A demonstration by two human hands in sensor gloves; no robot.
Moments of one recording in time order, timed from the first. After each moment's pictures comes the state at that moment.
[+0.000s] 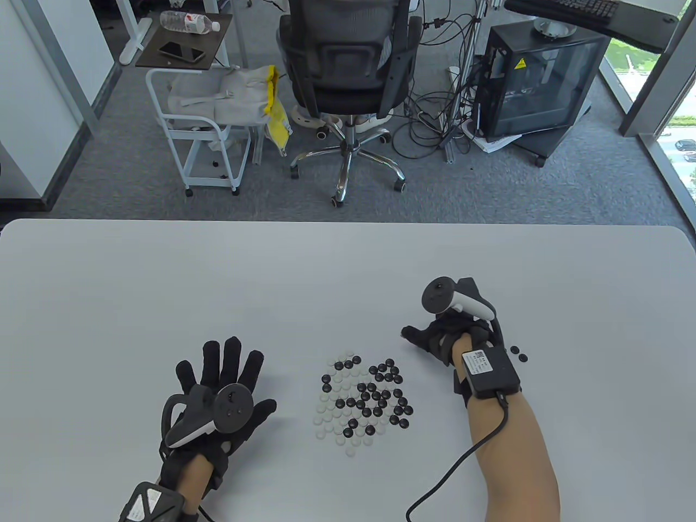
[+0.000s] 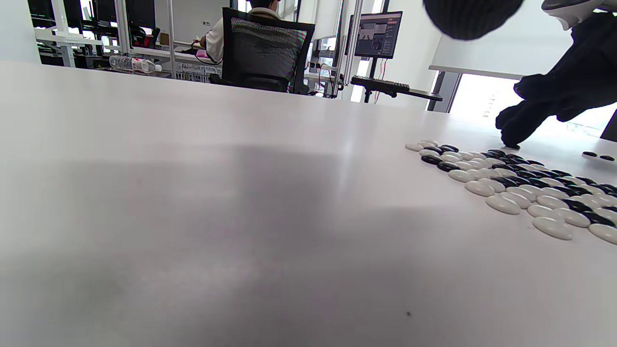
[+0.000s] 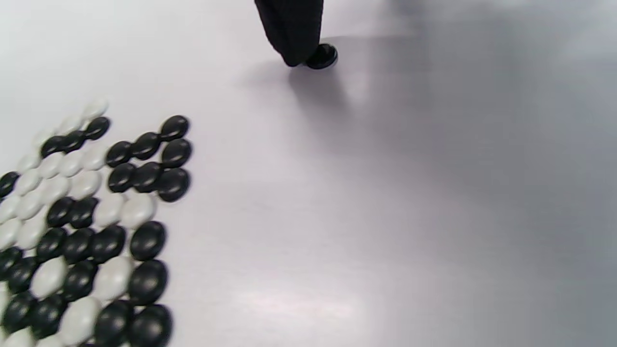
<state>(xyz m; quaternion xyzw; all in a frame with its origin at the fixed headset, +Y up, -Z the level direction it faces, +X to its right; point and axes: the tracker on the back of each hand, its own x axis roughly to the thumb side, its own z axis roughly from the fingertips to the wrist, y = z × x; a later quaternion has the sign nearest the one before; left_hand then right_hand) -0.233 -0.752 -0.278 -0.09 -0.15 0.04 0.98 0.187 -0.755 -0.444 0.06 0.35 0.93 0.13</state>
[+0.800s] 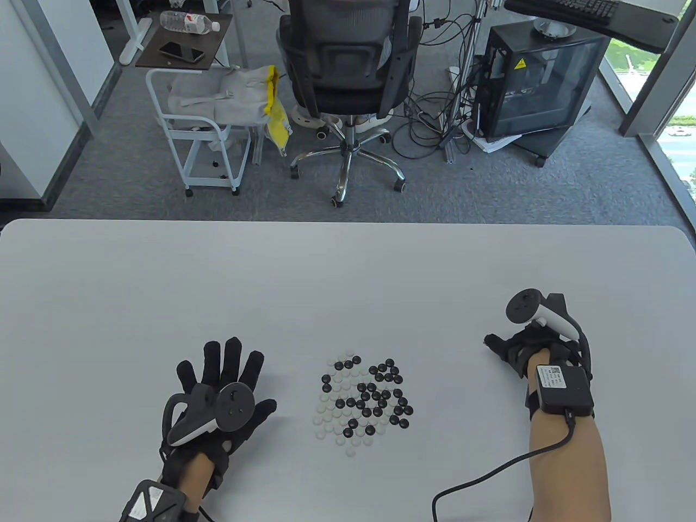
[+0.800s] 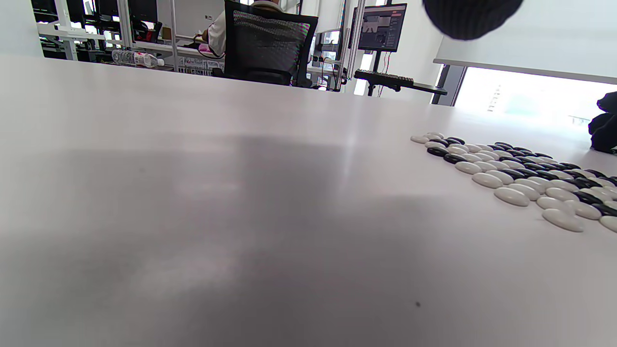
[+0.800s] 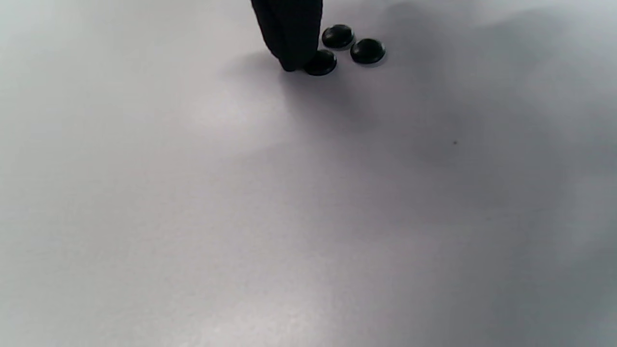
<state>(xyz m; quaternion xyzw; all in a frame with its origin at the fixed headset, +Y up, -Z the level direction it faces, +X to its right) -0.233 -0.754 -0.280 -0.10 -0.14 0.04 0.98 0.303 -0.752 -0.414 -0.08 0.34 0.93 0.11</state>
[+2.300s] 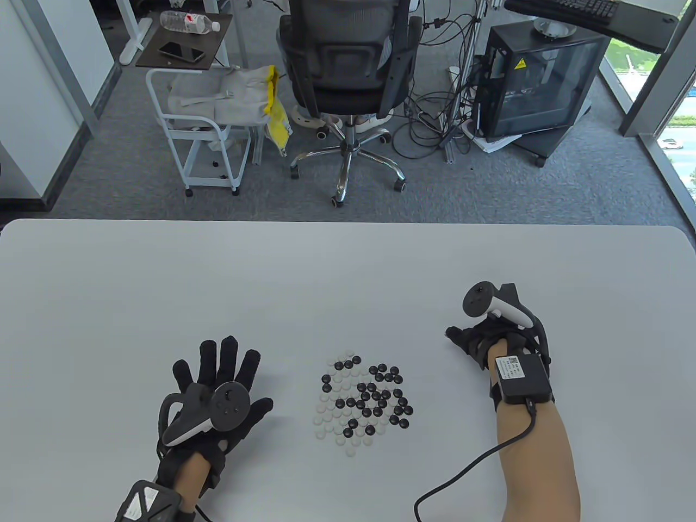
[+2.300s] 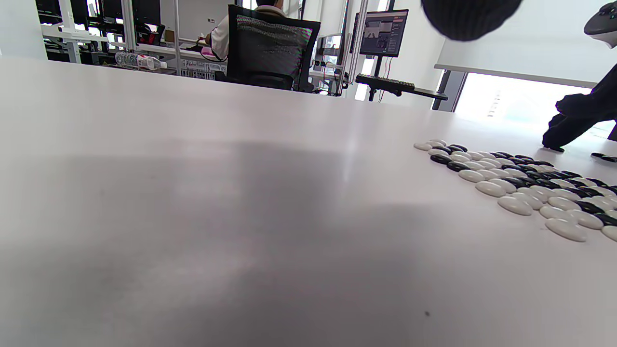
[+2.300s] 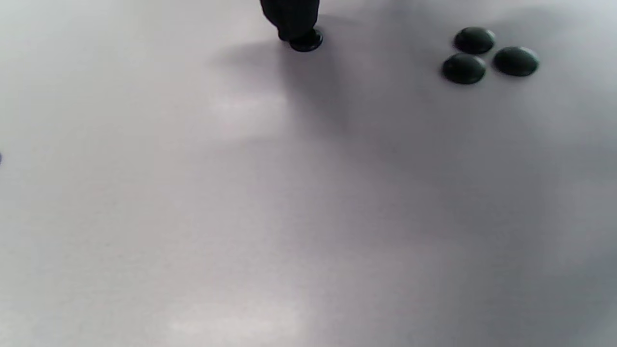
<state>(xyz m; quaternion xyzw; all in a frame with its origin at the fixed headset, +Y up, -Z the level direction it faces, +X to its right) -0.238 -0.751 -0.280 -0.09 -0.14 0.04 0.98 0.249 -0.758 -0.434 -0.04 0.34 0.94 0.09</state>
